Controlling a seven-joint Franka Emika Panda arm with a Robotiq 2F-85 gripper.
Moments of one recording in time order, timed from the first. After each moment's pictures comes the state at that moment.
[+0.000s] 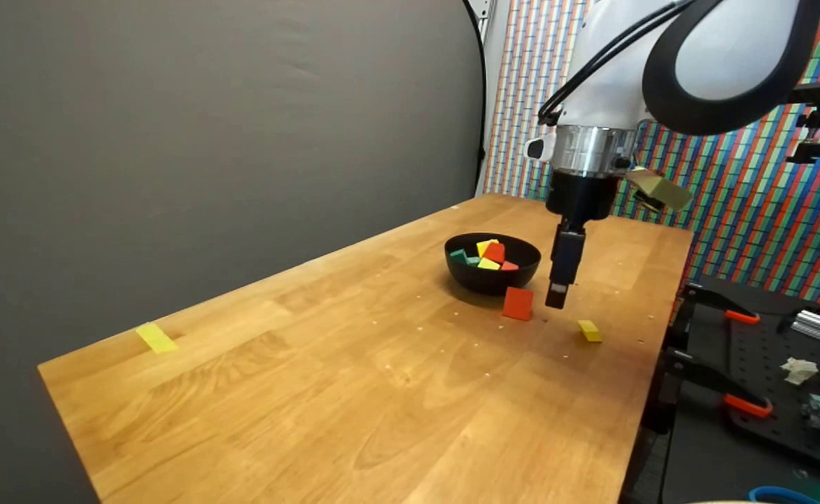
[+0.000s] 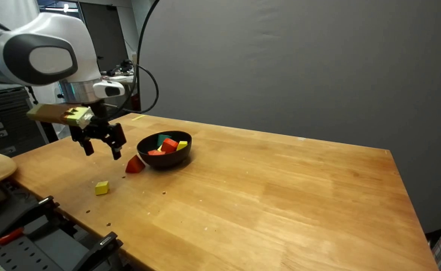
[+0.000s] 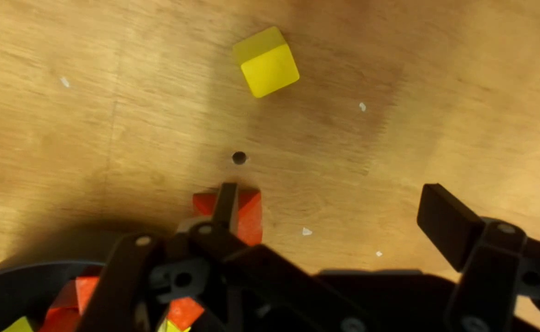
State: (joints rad) arm 0.28 0.08 0.10 -2.76 0.21 2.88 -0.14
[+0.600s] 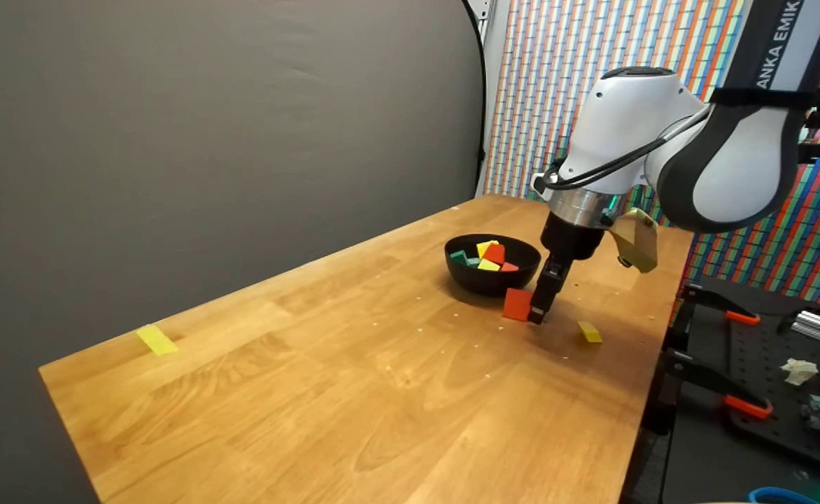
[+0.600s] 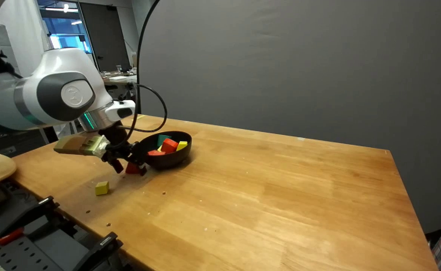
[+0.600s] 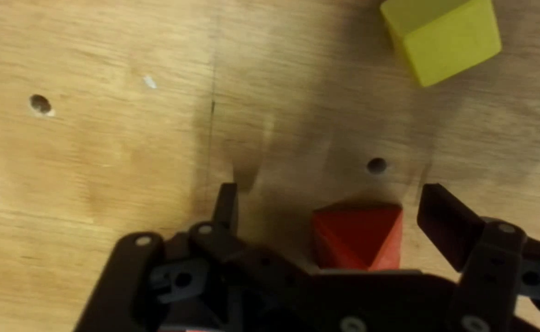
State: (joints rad) arm 0.67 0.36 -0.39 -2.76 -0.14 3.26 0.24
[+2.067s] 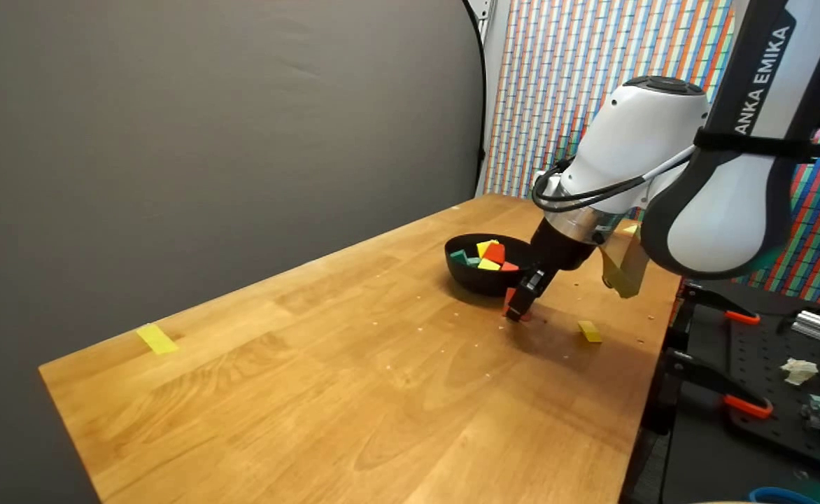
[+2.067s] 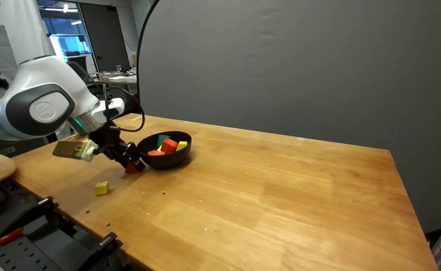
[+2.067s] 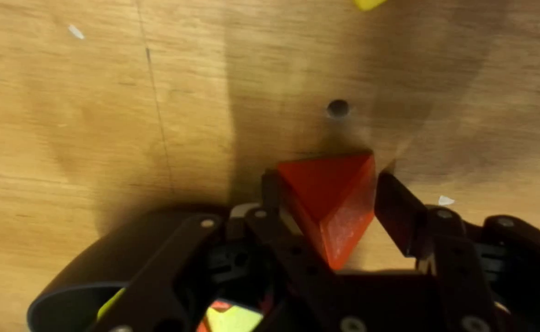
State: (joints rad) arm 0.91 0.46 -0.42 -2.74 0.31 3.45 0.12
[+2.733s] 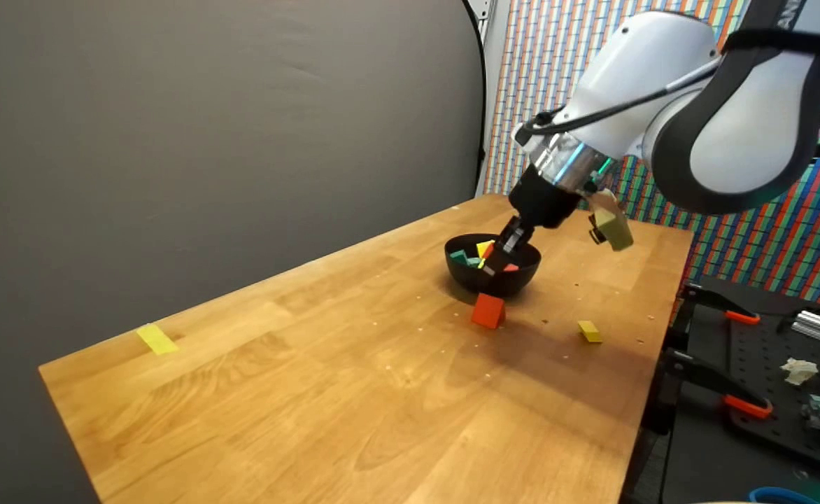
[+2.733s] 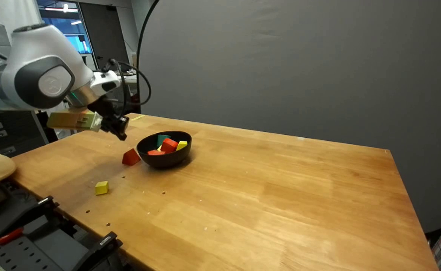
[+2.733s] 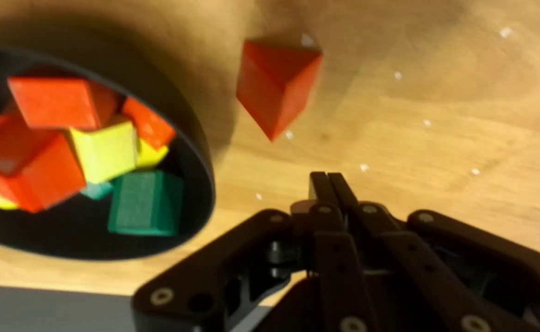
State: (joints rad) arm 0.53 0.24 -0.10 -2.74 0.08 3.45 0.04
